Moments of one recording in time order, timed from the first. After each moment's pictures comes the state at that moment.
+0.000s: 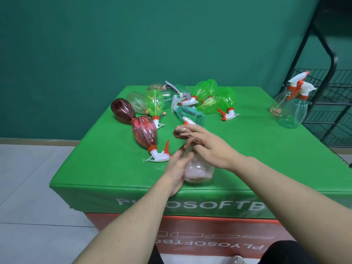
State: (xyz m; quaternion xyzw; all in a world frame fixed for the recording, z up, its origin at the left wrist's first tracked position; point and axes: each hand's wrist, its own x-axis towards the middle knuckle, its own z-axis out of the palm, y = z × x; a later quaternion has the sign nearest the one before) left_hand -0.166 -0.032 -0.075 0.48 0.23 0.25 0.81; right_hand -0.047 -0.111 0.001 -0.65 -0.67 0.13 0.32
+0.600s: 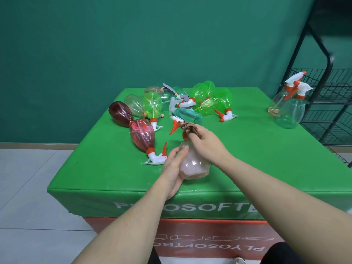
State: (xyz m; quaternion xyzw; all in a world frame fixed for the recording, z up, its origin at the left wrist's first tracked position) left_hand -0.163 -0.027 -0.076 0.44 0.25 0.26 0.82; right_hand -0.053 -0.088 0.001 -0.74 -0.49 0.12 0.44
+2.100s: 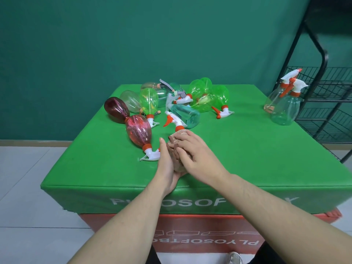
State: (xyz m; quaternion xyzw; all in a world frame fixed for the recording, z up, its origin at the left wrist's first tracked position) left_hand -0.164 -0.031 -0.065 0.39 0.28 0.25 0.84; right_hand -0.081 -0.112 -0.040 -0.70 -0.61 0.00 0.37
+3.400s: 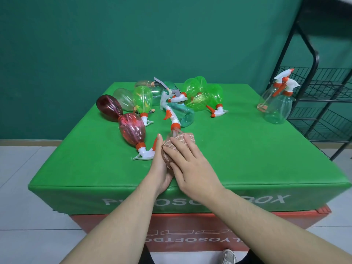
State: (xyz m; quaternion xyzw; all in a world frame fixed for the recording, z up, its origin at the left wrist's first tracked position) left_hand -0.167 -0.031 -0.065 0.38 0.25 0.24 0.86; right_hand -0.099 -0.135 -0.062 -0.73 -0.63 -0.13 0.23
